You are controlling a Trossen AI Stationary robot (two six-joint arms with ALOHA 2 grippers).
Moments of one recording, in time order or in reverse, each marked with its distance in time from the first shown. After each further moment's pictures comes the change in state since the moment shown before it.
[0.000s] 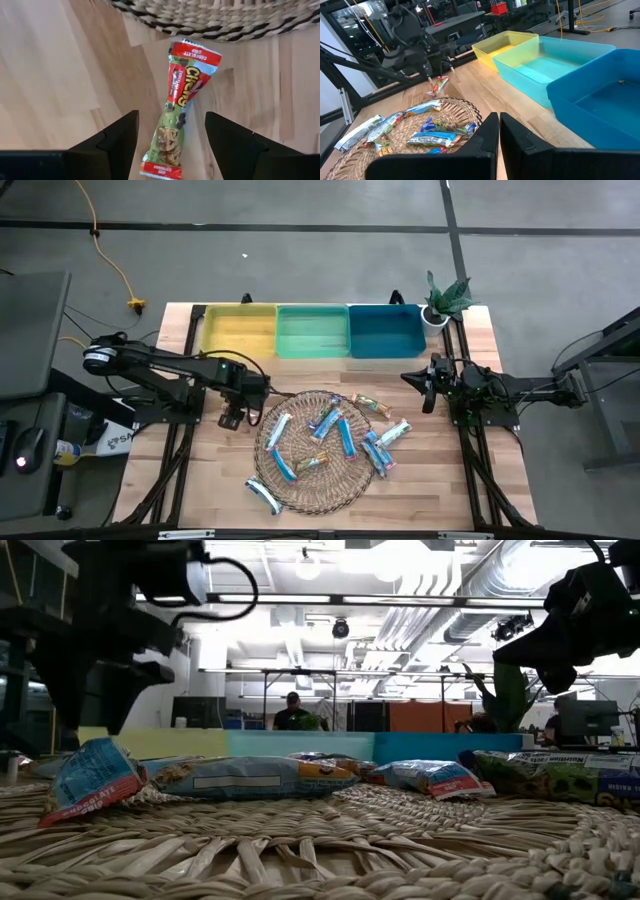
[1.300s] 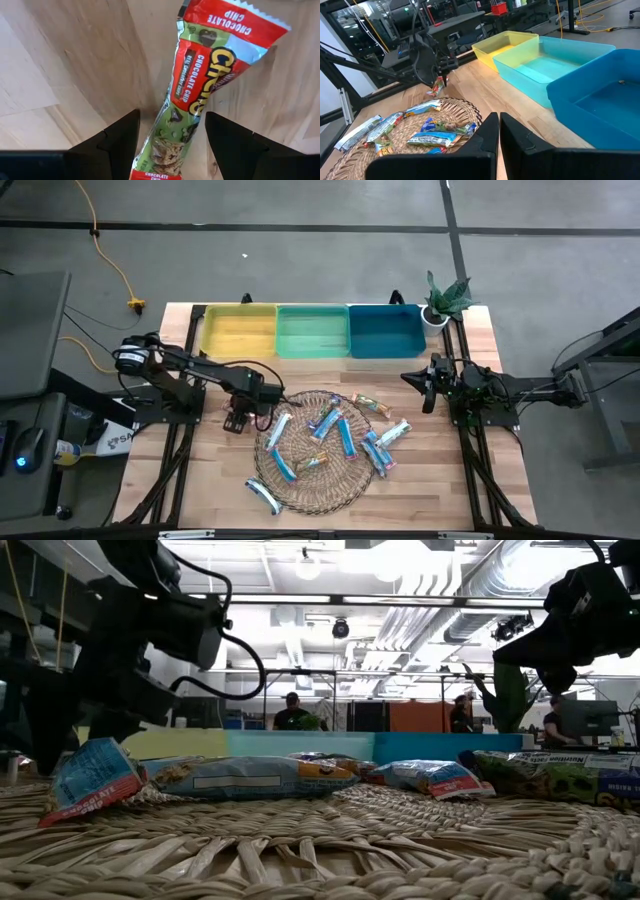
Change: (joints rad) left arm 0.002 0.279 0.009 -0.006 0.015 -0.012; right arm 0.000 0.000 0.000 0.000 0.000 0.000
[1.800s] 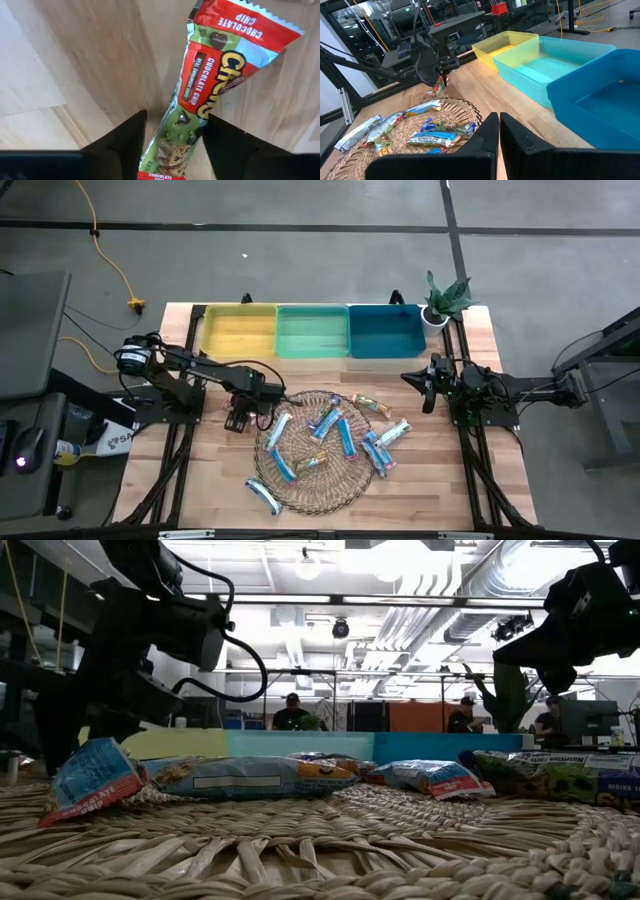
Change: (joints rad) left arm 0.000 0.013 -0.002 0.010 -0.009 -0.006; right arm 0.000 0.000 0.000 0.000 0.000 0.000
